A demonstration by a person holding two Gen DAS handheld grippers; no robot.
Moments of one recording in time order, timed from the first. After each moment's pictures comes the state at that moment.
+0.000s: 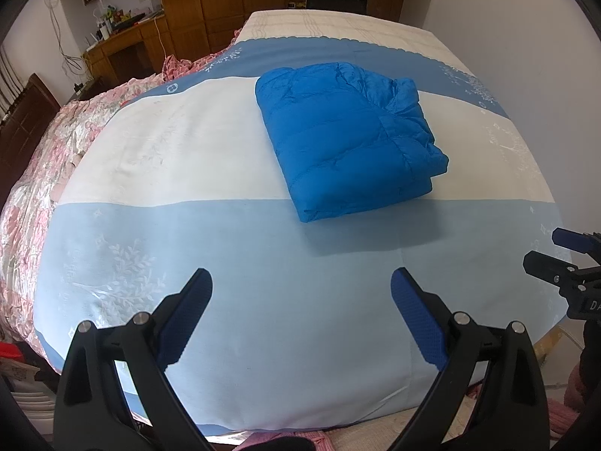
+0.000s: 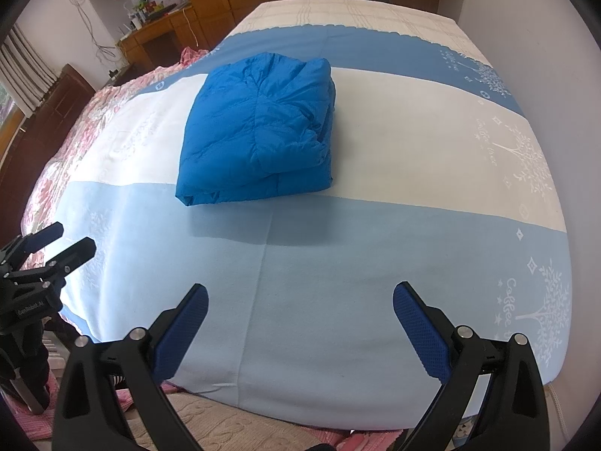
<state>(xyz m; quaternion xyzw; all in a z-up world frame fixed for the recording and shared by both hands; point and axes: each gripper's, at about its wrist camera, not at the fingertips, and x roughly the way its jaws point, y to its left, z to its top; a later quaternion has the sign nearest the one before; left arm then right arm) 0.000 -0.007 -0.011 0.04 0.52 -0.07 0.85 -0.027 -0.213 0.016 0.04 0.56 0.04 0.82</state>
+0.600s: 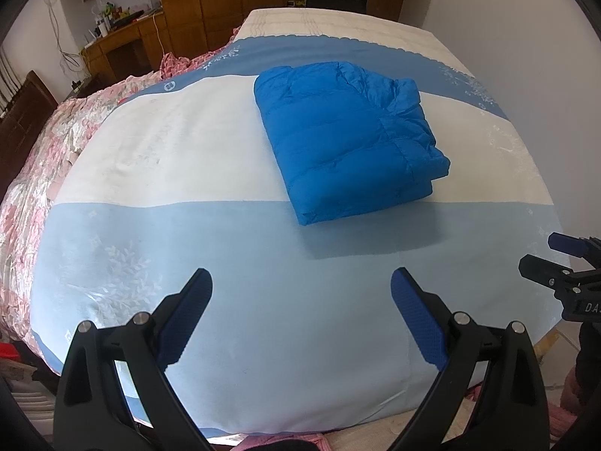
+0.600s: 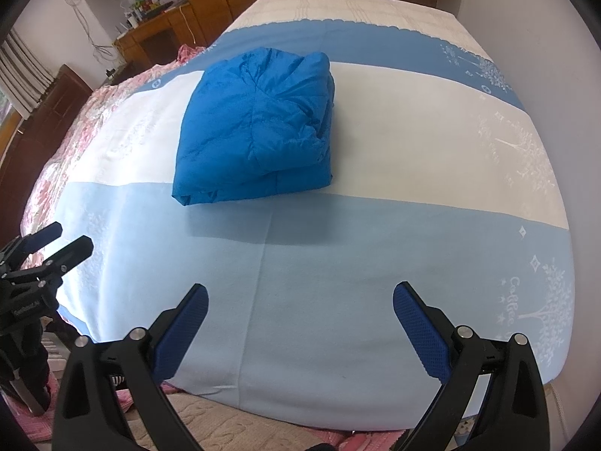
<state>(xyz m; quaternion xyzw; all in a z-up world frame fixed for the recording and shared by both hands) 0.009 -0.006 -0.015 0.03 0.53 -0.08 0.85 -0.023 -0.213 0.010 0.04 0.57 0.04 0.82</state>
